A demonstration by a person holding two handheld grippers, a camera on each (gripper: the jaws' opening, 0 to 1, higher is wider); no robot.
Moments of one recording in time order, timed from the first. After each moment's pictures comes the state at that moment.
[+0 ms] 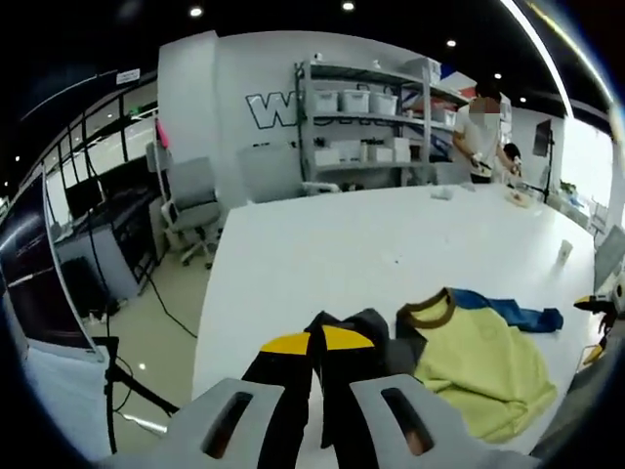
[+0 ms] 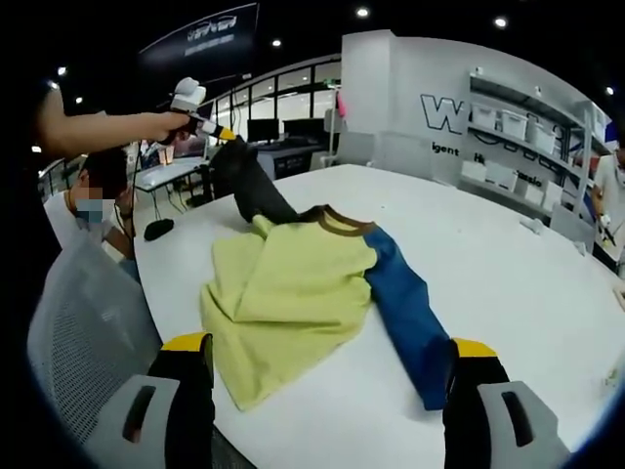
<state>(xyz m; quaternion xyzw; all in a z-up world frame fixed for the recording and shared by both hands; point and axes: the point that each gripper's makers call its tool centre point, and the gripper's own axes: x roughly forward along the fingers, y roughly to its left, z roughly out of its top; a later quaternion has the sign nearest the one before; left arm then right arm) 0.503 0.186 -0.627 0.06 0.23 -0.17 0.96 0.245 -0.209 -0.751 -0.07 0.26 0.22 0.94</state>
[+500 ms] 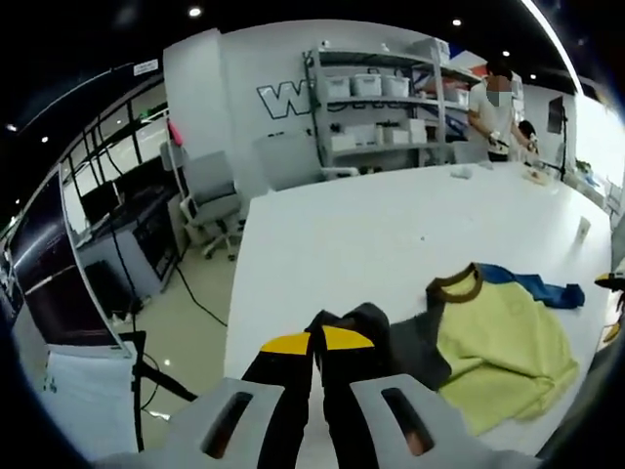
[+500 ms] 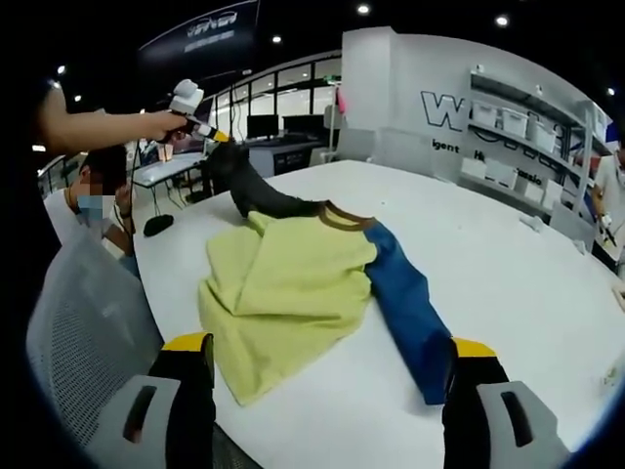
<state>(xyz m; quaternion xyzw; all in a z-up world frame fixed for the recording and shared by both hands) 0.500 0.219 -0.652 0.11 0.26 -0.14 0.95 0.240 -0.209 -0.755 -0.08 0.27 0.22 0.93</state>
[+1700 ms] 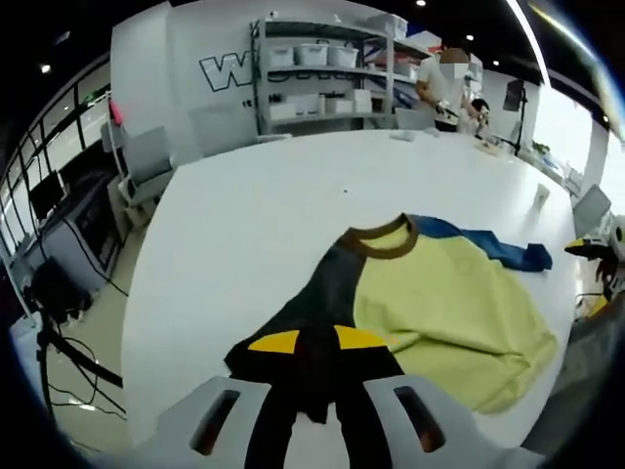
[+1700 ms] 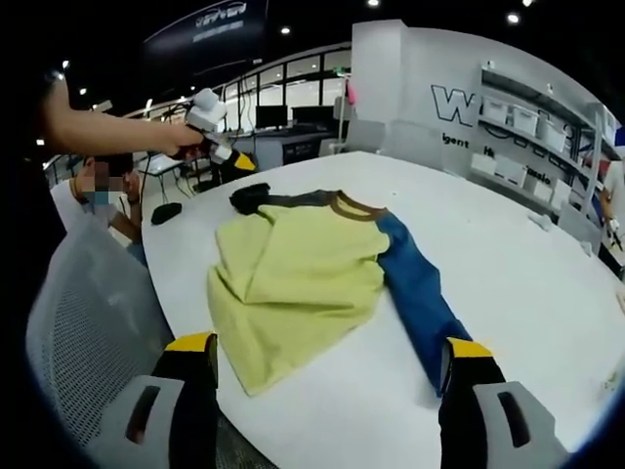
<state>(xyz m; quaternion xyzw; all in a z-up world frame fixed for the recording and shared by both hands) 0.458 0.120 -0.737 0.10 0.32 -0.26 0.91 0.231 -0.200 -0.764 -0.09 0.29 0.24 0.92</state>
